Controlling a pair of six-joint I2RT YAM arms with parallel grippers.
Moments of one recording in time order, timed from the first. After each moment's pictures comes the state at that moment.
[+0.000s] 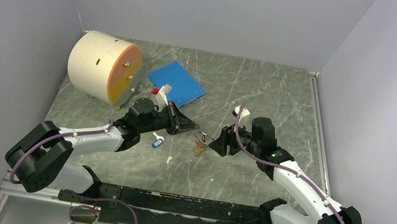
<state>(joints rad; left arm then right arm) -0.67 1.31 0.53 0.63 0.39 -1.21 0.48 1.04 0.54 -0.07 -0.51 0.18</state>
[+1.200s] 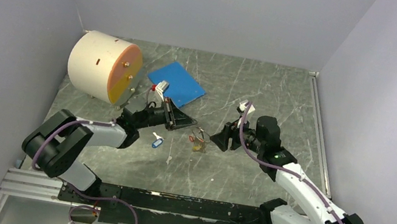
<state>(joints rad) -0.56 1.47 0.48 1.00 0.59 -1.30 0.47 0.99 0.54 0.02 -0.48 0.16</state>
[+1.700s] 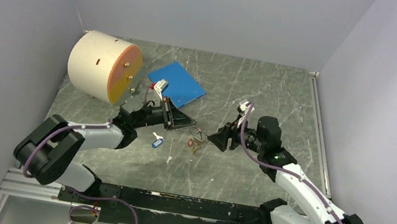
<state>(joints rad) -0.55 1.43 0.48 0.99 0.63 -1.30 0.47 1.01 0.53 0.09 -0.57 0.18</state>
